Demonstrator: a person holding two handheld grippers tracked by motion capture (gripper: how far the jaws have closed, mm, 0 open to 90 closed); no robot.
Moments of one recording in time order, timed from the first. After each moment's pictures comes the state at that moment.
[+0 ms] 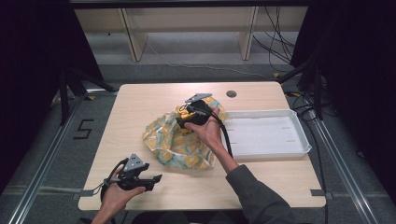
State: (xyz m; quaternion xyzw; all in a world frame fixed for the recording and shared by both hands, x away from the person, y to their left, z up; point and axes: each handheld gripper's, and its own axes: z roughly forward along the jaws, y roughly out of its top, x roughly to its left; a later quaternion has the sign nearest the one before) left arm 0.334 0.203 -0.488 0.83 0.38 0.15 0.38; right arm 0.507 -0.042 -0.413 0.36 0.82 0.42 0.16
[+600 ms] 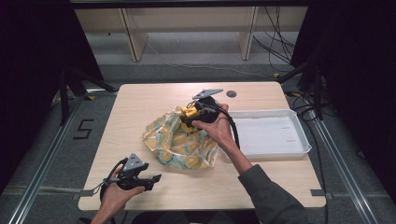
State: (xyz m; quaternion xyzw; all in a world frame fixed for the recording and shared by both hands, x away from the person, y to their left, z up) left arm 0.333 0.205 -0.486 0.83 0.39 0.15 0.38; right arm 0.489 -0.066 -0.382 0.34 0.82 0.44 0.13
